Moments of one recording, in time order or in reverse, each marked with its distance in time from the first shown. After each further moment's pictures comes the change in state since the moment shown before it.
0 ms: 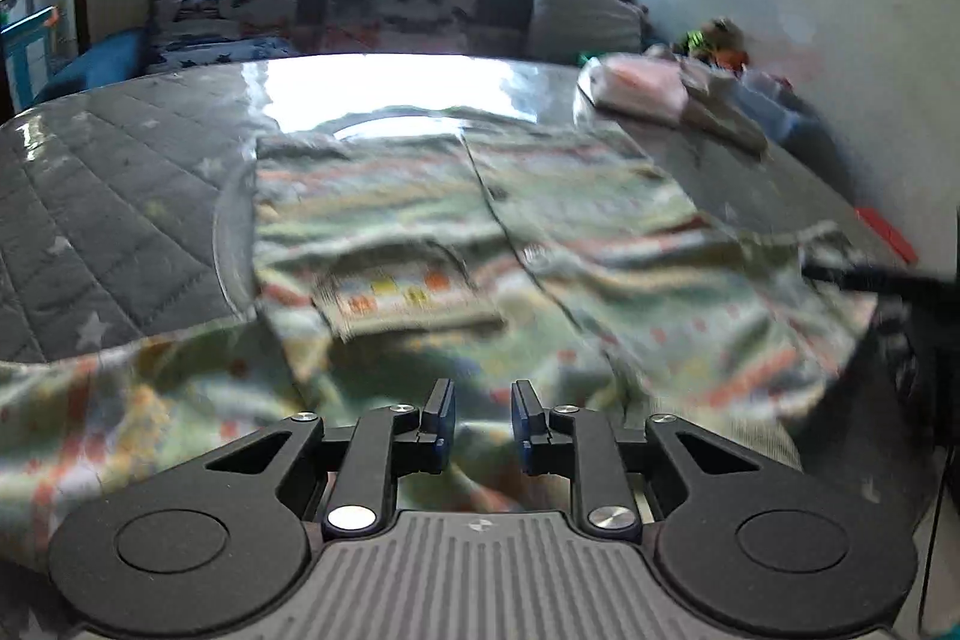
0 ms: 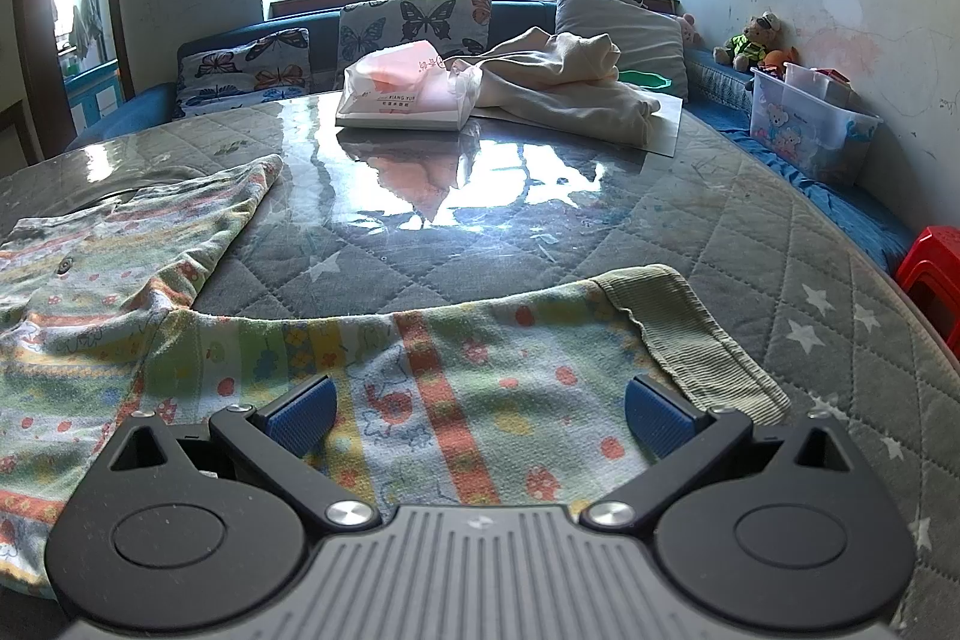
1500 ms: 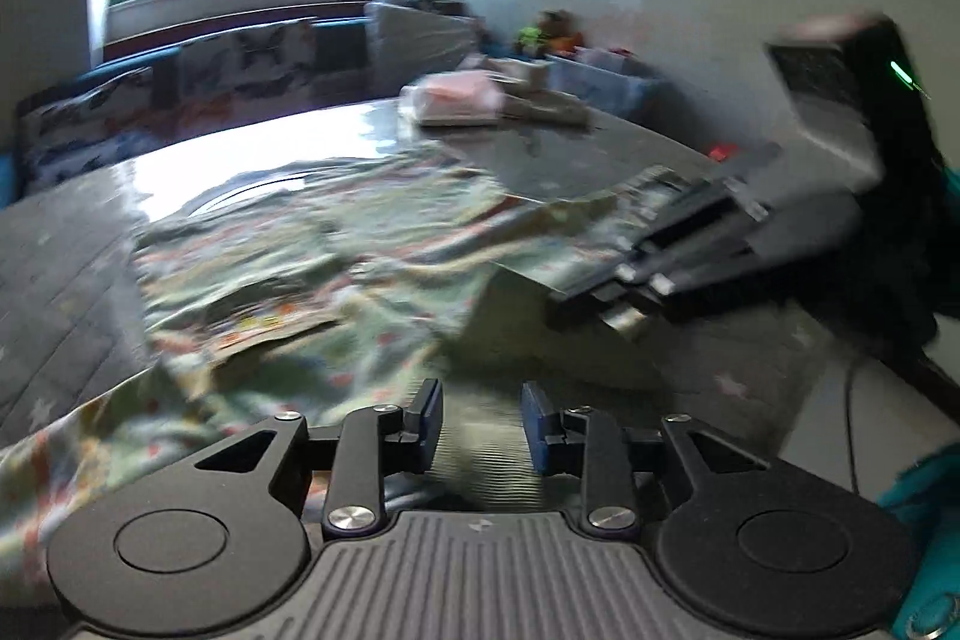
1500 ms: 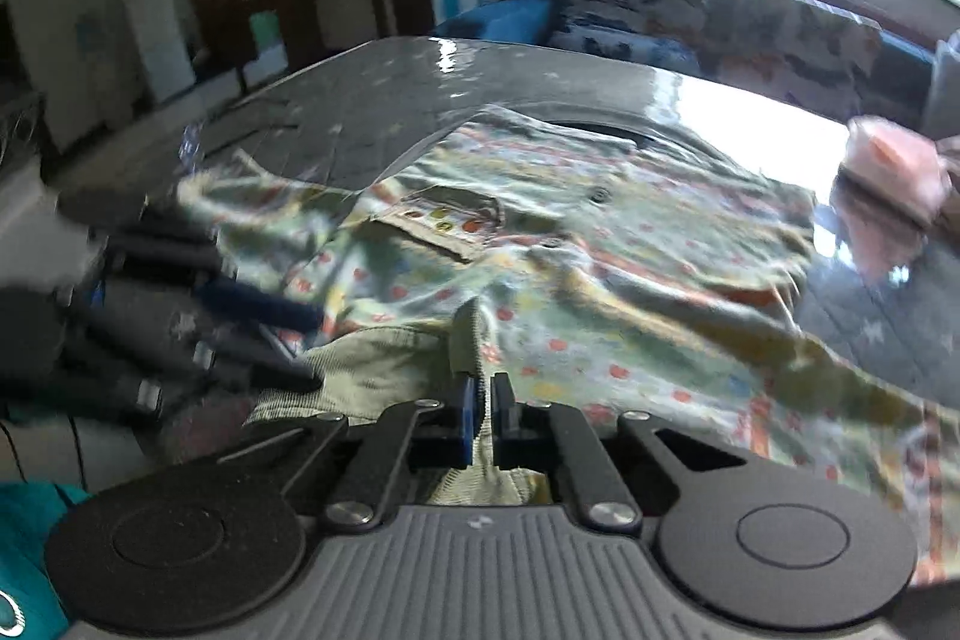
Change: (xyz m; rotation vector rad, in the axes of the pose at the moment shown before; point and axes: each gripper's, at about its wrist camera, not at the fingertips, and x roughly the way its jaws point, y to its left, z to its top) left arm -0.047 -0.049 -0.020 0.301 -0.052 -0.216; right arm -0.094 0.164 -0.001 -0.407 0.141 0.603
